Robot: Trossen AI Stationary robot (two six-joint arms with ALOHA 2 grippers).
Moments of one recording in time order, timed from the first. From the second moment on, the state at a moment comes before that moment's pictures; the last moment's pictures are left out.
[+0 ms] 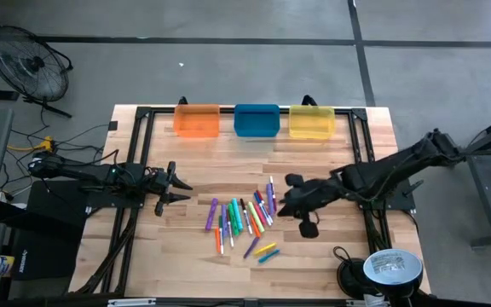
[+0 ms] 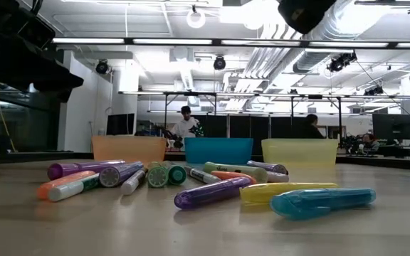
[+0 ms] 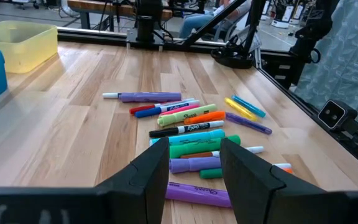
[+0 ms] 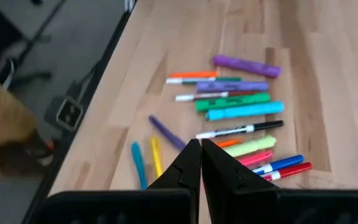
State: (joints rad) left arm -0.17 0.21 0.01 0.02 -0.02 -0.13; right arm 0.34 1.33 1.04 -0.40 -0.01 0.20
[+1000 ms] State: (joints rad) left arm -0.17 0.21 0.01 0.02 -0.02 -0.13; right arm 0.55 1.83 1.34 -0.66 -0.08 0.29
